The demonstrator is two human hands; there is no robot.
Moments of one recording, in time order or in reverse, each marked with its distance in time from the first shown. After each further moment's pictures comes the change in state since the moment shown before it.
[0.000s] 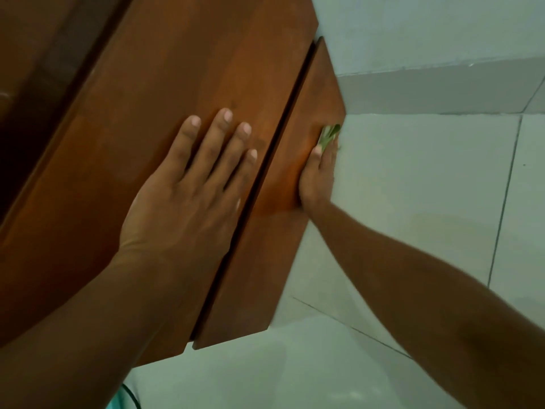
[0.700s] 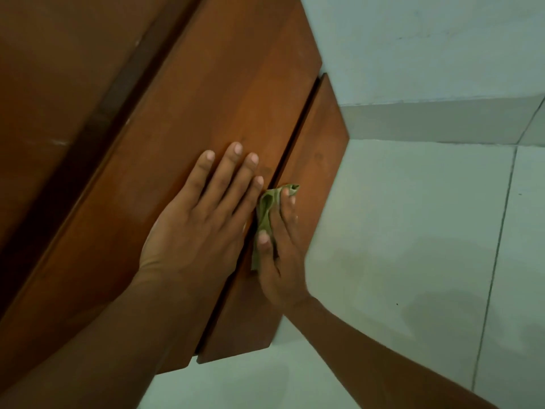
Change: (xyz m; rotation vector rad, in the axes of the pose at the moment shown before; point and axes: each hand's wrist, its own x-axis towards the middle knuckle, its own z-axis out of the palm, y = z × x) left_hand -0.002 -0.001 0.000 -0.125 0.054 -0.007; right_hand -0.138 -0.007 -0.009 0.040 -0.248 -0.564
